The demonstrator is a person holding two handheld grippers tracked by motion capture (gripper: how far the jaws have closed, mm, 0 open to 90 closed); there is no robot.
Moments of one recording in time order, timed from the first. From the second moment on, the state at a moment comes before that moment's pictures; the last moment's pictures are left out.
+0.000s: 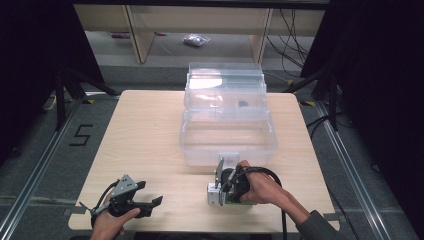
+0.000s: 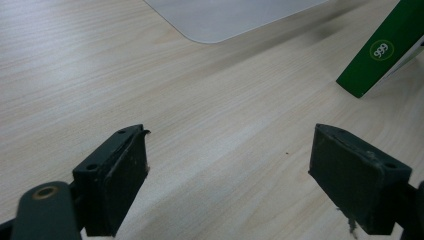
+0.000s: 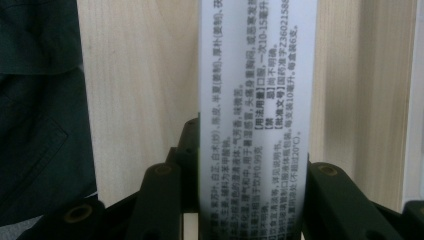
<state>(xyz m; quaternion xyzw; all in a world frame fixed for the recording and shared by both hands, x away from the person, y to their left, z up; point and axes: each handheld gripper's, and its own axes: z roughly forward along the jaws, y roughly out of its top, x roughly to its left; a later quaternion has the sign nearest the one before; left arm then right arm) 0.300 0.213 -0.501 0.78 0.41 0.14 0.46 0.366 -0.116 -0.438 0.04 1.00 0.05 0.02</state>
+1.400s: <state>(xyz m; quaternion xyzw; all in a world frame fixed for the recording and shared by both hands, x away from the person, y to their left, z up) 0.300 0.211 -0.501 0.78 0.41 0.14 0.46 0.402 -0.146 -0.330 0.03 0.99 0.08 0.06</state>
